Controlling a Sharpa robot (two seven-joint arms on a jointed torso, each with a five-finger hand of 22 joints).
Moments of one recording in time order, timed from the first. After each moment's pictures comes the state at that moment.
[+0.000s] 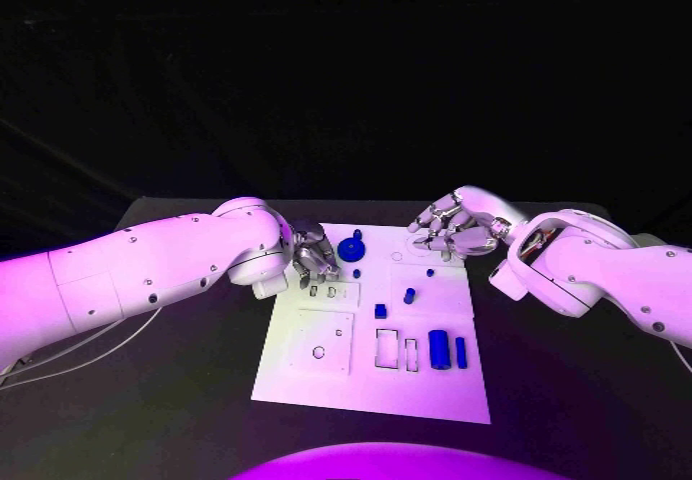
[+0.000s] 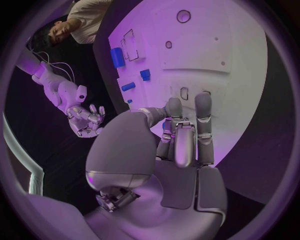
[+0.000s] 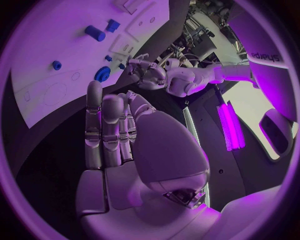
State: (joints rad) left arm 1.23 -0.71 -0.04 1.46 -0.92 0.06 -0.53; left_hand 1.35 -0.16 0.64 0.20 0.27 0.84 0.11 0.54 0.50 1.06 0.03 0.80 0.67 1.45 -0.03 1.35 1.25 0.17 1.02 0.06 1.07 0.60; right arm 1.27 -0.89 -0.12 1.62 -1.01 -0.30 0.08; right_hand 1.52 -0.03 0.12 0.04 0.31 1.00 0.14 0.21 0.11 1.09 0.04 0.74 0.43 1.46 -0.02 0.78 0.95 0.17 1.18 0.08 0.50 0.71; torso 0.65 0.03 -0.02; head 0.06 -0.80
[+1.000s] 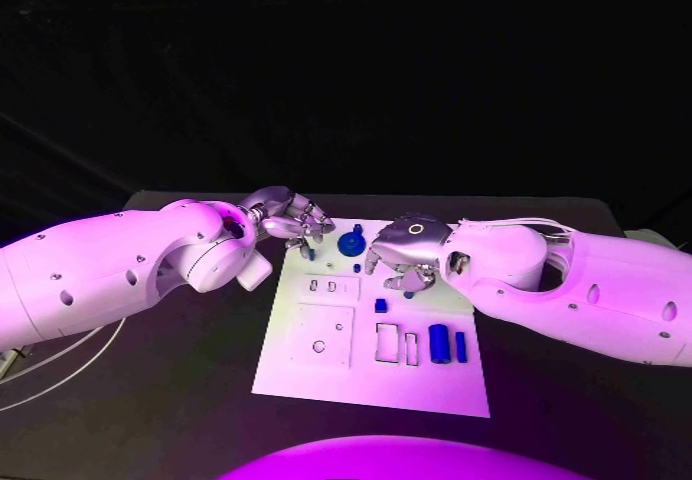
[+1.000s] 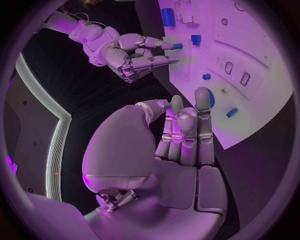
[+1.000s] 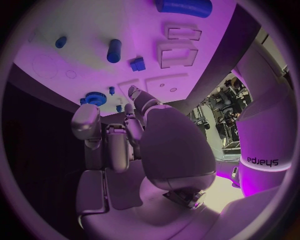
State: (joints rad) left arm 1.23 -0.91 -0.03 1.62 -0.58 -0.25 -0.15; left_hand 1.33 -0.19 0.60 0.20 0.26 0.84 0.13 0.49 0.41 1.02 0.05 0.71 0.54 1.34 -0.01 1.08 0.95 0.17 1.01 0.09 0.93 0.50; right arm 1.28 -0.70 -0.16 1.65 -1.90 -0.06 -0.08; right_hand 1.39 -0.11 0.29 -0.02 0.19 1.04 0.08 0.10 0.08 1.31 -0.01 1.31 1.19 1.47 -0.06 1.45 1.31 0.12 1.30 0.05 1.06 1.22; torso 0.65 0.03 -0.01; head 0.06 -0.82
